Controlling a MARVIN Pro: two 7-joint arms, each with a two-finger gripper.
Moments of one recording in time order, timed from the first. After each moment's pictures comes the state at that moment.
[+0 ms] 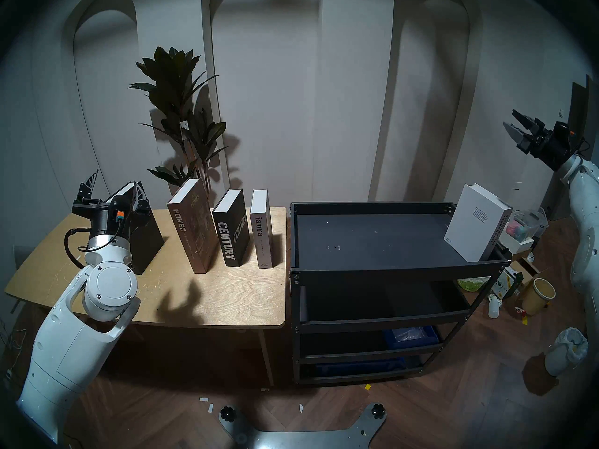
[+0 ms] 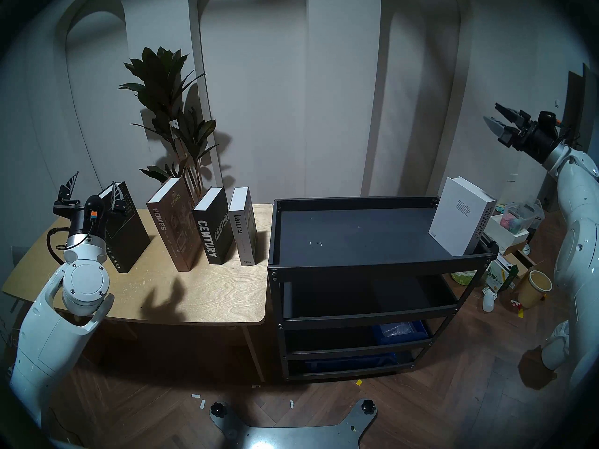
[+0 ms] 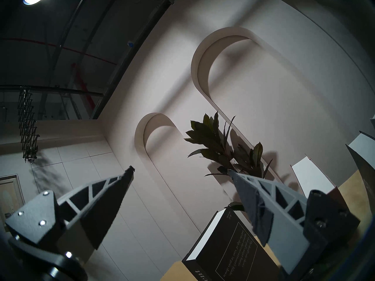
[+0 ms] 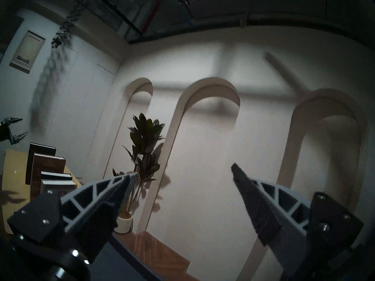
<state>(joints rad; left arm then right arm) 1.75 -0.79 -1.63 -1.95 0.03 0.21 0.62 -0.30 -0.76 1.74 -0.38 0.33 -0.17 1.47</state>
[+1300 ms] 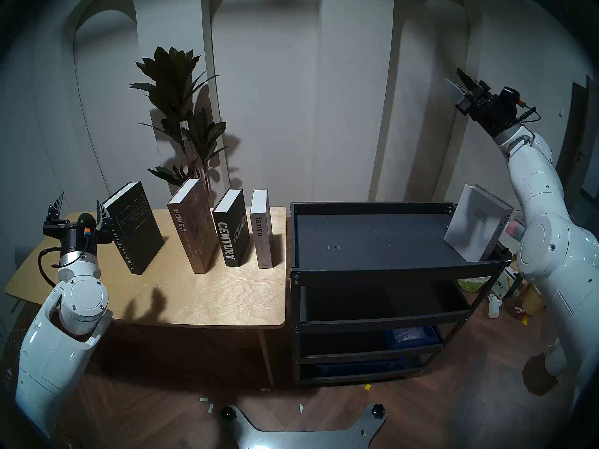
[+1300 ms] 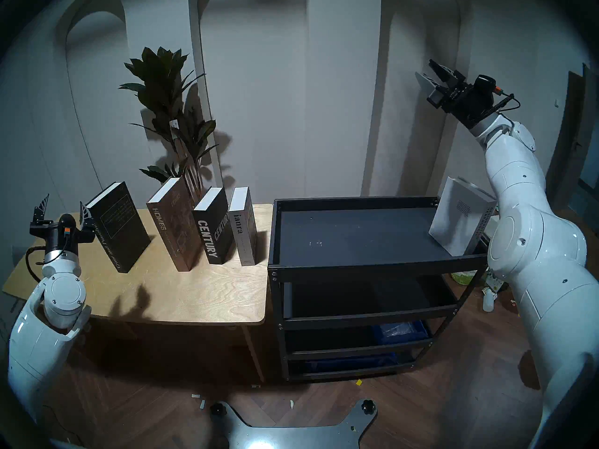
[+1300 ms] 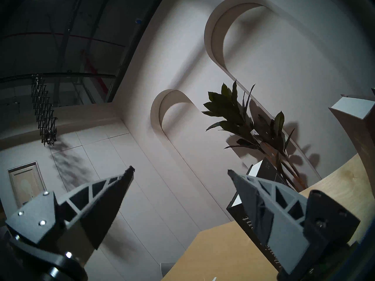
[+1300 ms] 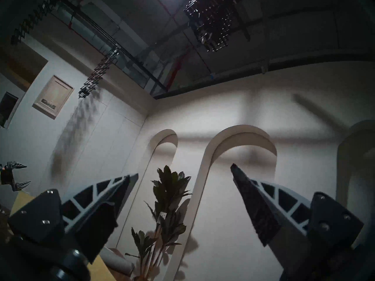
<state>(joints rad) 1.91 -0.78 -1.81 -1.88 -0.03 0.15 0.63 -0.30 -1.06 1.81 -0.52 0.40 -0.20 1.30</state>
